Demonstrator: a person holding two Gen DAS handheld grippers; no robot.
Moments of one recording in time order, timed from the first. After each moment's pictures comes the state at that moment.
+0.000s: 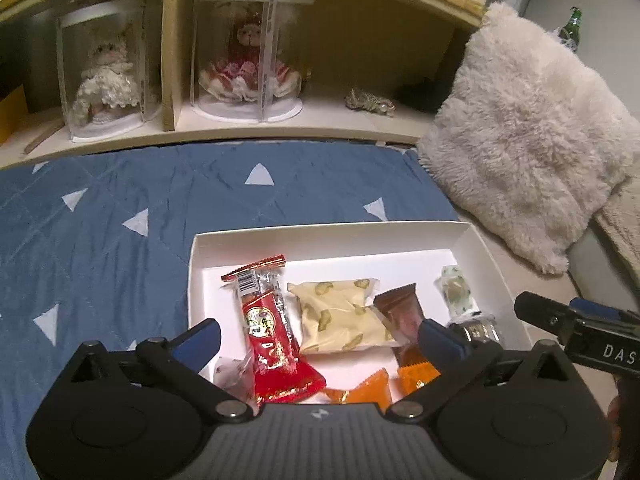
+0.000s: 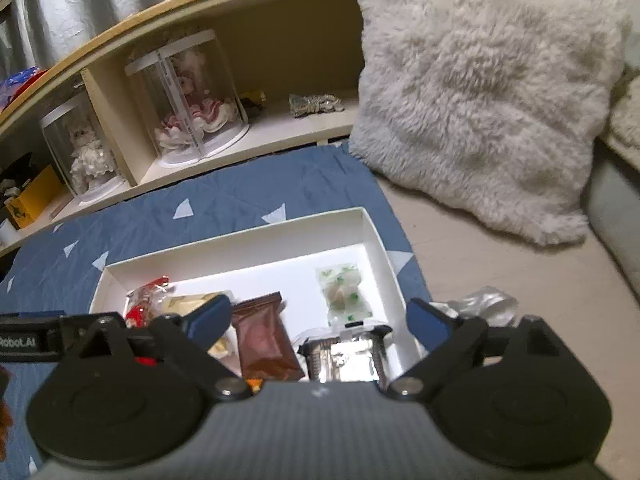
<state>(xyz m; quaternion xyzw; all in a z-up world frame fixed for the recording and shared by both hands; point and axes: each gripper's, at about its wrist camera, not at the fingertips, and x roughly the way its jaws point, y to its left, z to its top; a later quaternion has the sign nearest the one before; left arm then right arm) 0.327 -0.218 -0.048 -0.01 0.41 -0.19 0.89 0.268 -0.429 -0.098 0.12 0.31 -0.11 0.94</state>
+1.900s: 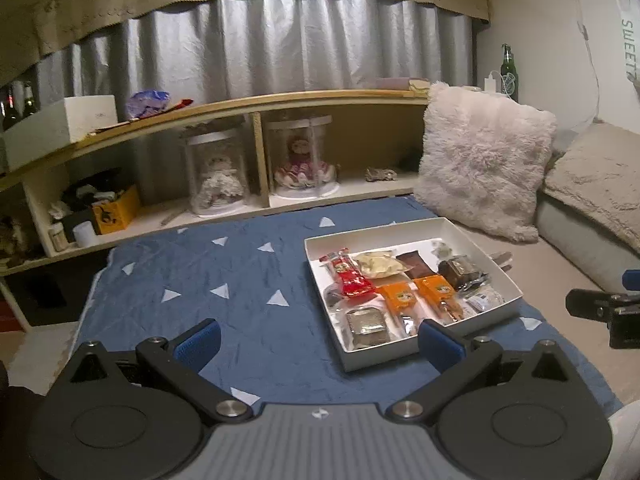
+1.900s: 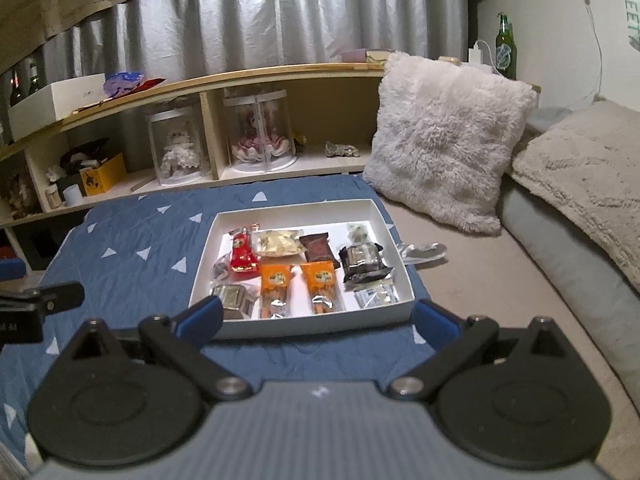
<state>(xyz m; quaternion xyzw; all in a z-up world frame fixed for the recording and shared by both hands) 0.027 -0.096 0.011 0.08 0.24 -0.14 0.96 -0.033 -0.266 -0.059 0.04 0.23 -0.13 0.96</state>
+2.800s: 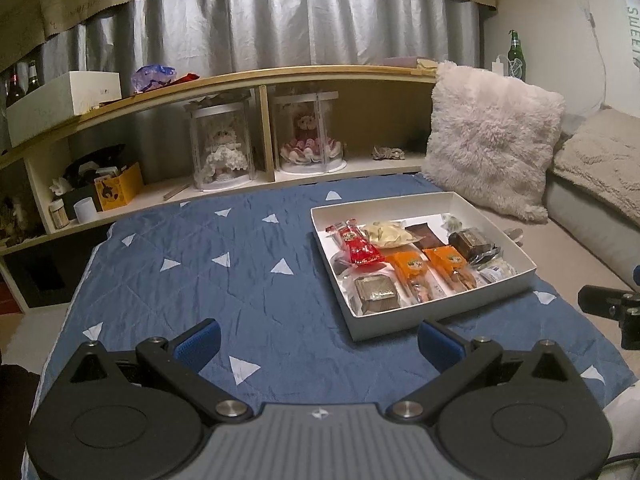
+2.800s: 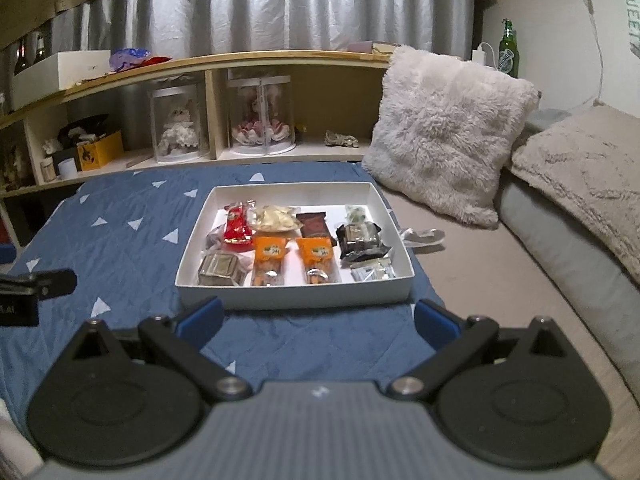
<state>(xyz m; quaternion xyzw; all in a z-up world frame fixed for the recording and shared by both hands) 0.032 -0.087 -0.031 0.07 0.26 -0.14 0.95 -0.037 -0.260 -0.103 0.02 0.23 -0.13 0.96</state>
